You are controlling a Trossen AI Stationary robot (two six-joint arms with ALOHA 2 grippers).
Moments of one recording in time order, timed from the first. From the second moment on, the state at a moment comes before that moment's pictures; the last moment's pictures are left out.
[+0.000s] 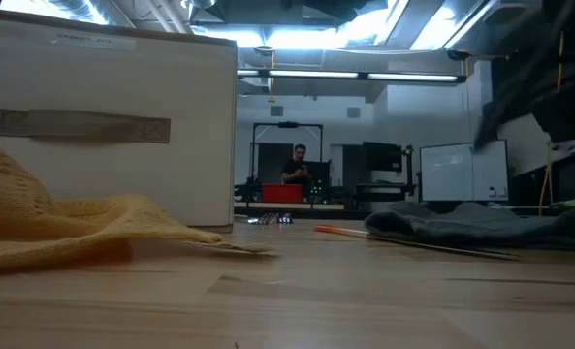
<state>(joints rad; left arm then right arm) -0.18 1.79 1.74 -0.66 -0.34 -0.07 0.54 1.51 0.84 -1.01 -0.09 0.69</state>
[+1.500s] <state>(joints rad) -0.15 2.19 1.66 -0.42 -0.34 -0.12 0.43 1.02 0.90 -1.05 0.02 0.70</state>
